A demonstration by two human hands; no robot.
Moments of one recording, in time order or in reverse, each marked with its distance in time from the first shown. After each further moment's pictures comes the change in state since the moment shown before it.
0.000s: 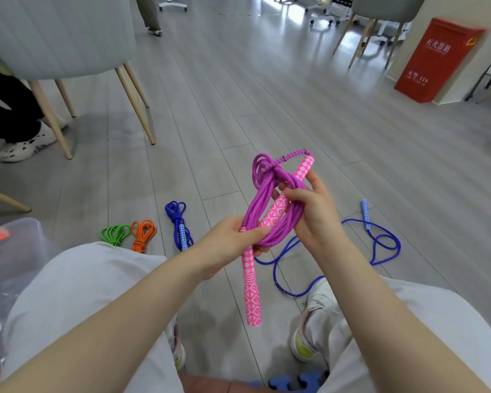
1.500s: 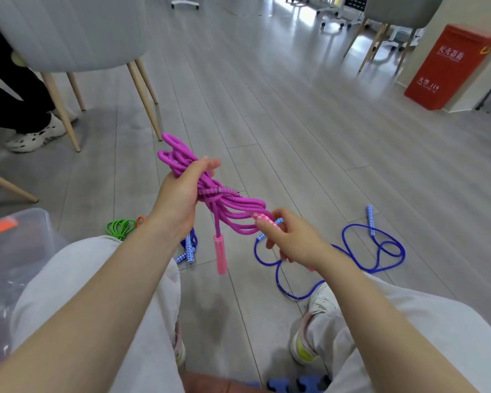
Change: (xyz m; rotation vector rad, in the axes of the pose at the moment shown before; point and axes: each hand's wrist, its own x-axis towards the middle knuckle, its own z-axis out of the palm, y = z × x) left_hand 0.009 0.033 -0.069 -0.433 0.555 0.266; right_hand -0.017 0.023 -0.014 -1.342 -0.284 0.168
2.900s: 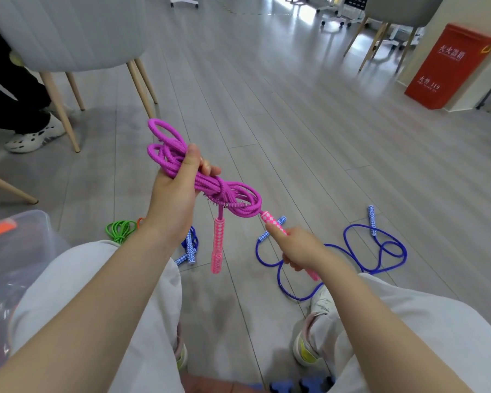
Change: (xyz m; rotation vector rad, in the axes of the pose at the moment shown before) left_hand -0.014 0.016 -0.003 -0.043 -0.042 0.220; right_hand 0.026 0.021 0.010 -0.176 0.017 0.273
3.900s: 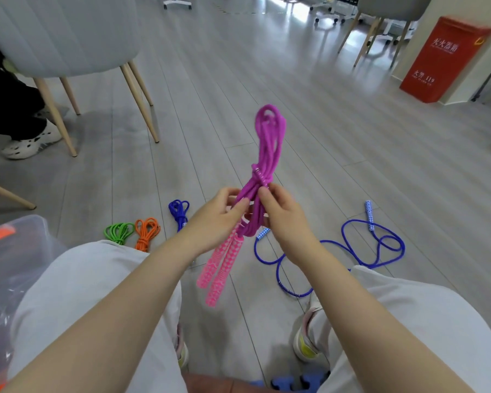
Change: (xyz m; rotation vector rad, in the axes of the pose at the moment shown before) left_hand -0.013 -0.052 0.013 0.778 -0.423 -0.189; right_hand -0.031 -0.050 -0.001 0.874 0.131 -0.422
